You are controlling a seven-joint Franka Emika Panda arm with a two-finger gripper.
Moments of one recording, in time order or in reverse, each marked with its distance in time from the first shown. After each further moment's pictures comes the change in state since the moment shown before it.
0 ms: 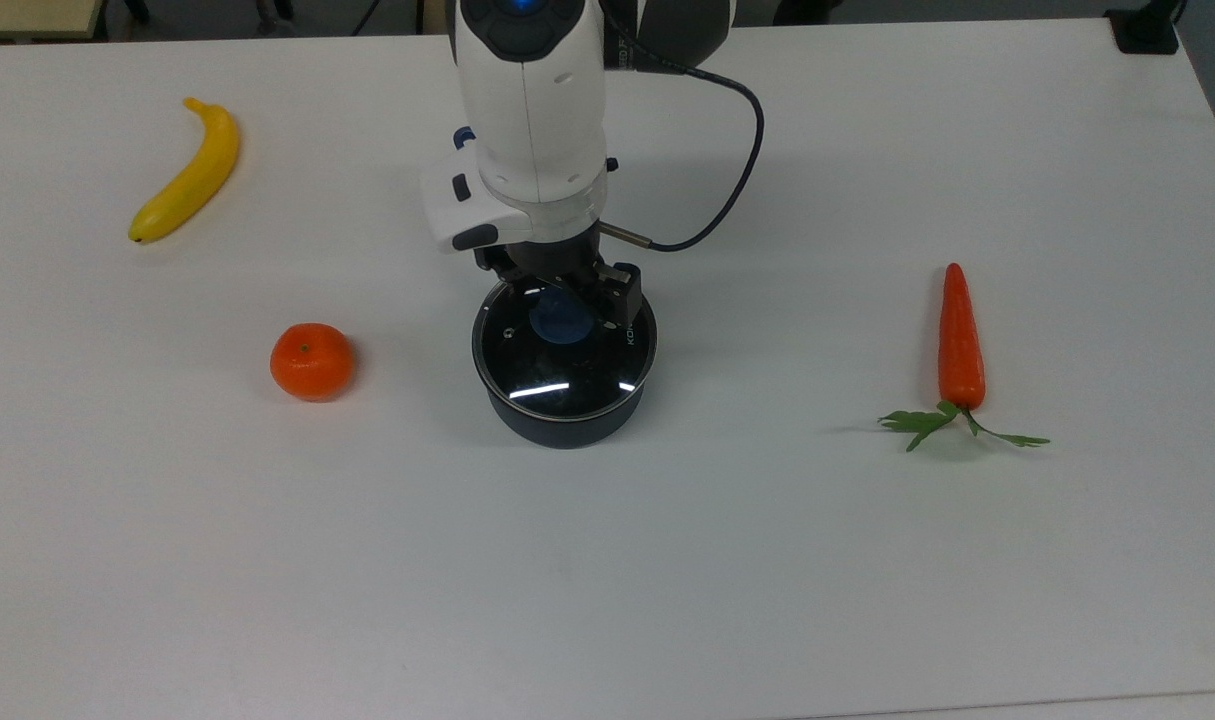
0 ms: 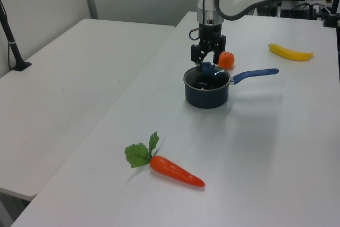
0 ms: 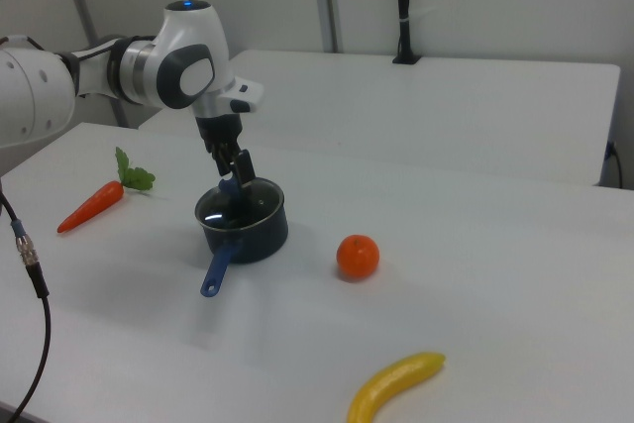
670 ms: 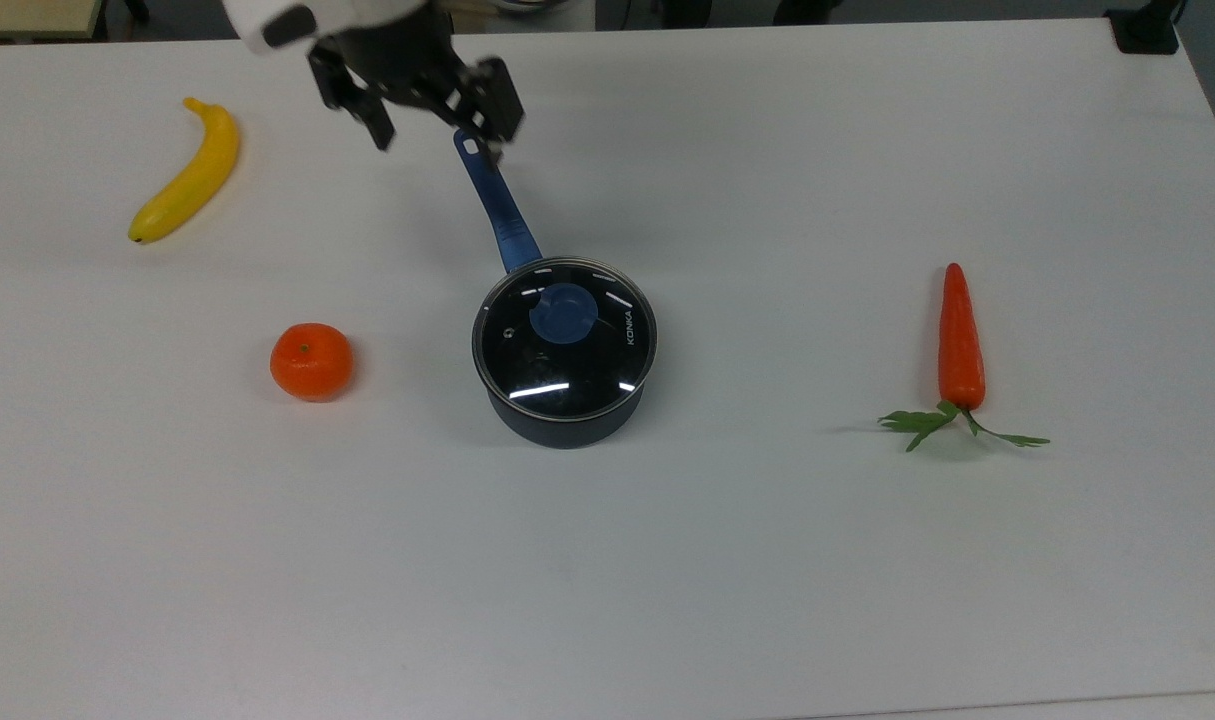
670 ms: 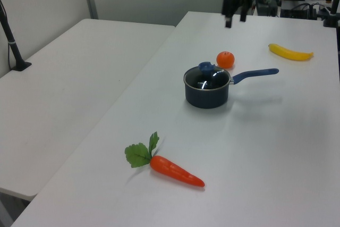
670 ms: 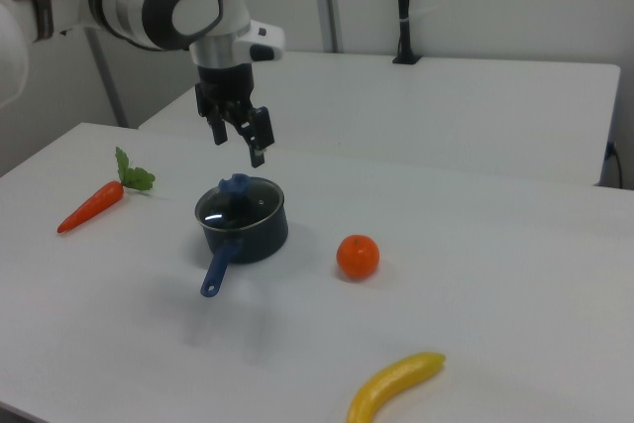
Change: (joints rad) arm -0.253 -0.296 0.104 -0.084 -0.011 -0.231 -0.323
